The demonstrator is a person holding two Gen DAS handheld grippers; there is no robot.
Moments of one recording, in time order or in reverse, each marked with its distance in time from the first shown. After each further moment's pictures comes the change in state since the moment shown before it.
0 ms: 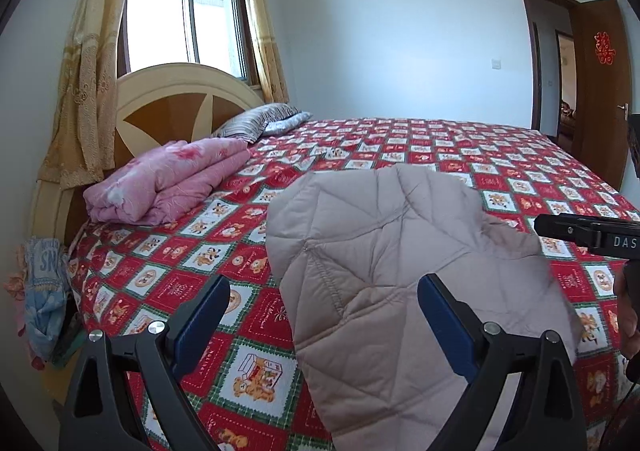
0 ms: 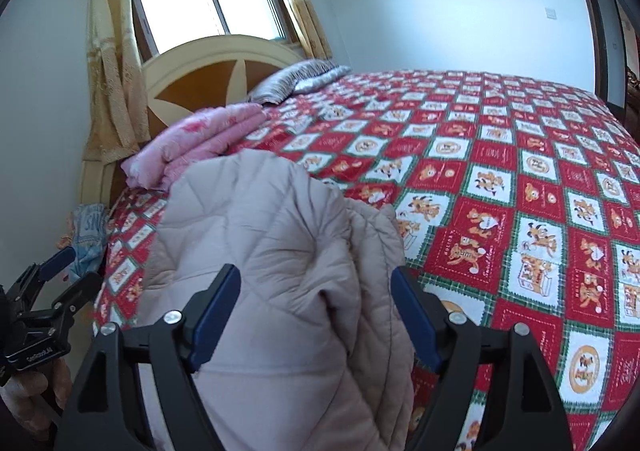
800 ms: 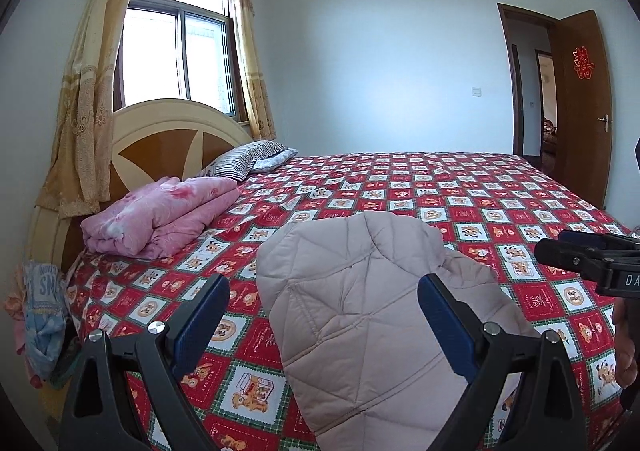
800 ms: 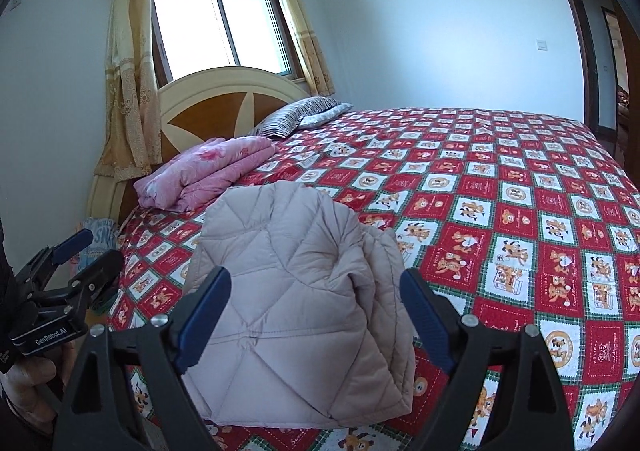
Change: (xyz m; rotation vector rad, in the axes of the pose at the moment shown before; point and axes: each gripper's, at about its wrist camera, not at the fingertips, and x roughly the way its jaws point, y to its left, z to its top) left arm -0.048 -0.013 0.015 0.015 -0.116 -0.045; right arm -0.063 0.026 -0.012 -0.033 -0.115 -0.016
